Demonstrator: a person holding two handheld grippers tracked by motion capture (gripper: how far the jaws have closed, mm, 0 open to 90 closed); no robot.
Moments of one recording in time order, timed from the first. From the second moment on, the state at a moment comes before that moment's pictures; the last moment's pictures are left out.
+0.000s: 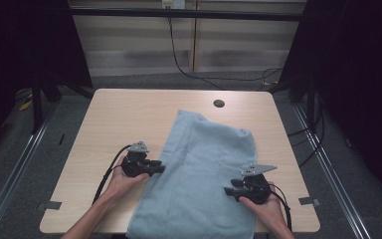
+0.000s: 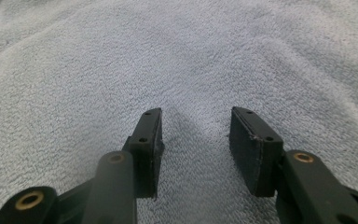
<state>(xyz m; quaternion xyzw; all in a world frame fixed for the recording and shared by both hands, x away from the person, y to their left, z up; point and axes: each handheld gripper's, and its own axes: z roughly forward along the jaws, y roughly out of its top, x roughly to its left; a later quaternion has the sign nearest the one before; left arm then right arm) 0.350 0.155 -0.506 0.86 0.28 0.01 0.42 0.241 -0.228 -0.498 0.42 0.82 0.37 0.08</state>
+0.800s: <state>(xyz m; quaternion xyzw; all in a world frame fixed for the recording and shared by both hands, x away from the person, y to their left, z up) 0.305 0.224 -0.483 0.83 0.32 0.00 0.45 0.251 -0.200 -0.479 0.39 0.82 0.42 0.07</state>
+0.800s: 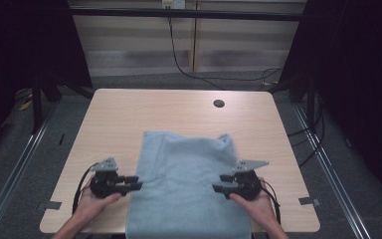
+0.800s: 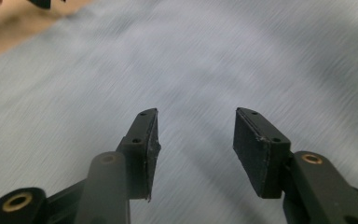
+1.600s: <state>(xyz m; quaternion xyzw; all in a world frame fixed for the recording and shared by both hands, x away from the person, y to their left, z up) 0.279 0.220 -0.499 0.86 0.30 -0.01 0.41 0.222 -0.217 -0.497 0.42 0.82 0.38 0.06</state>
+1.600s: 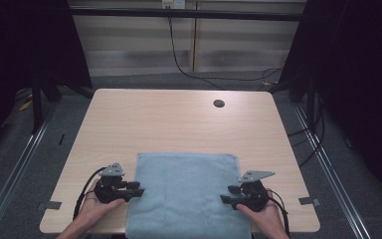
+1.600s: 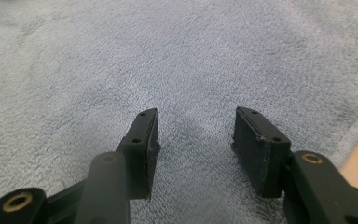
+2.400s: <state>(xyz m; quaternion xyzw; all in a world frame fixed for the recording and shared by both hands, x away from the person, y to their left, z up) 0.366 0.215 -0.489 0.81 0.38 0.04 0.44 0.314 -0.243 -0.499 0.46 0.80 0.37 0.13</state>
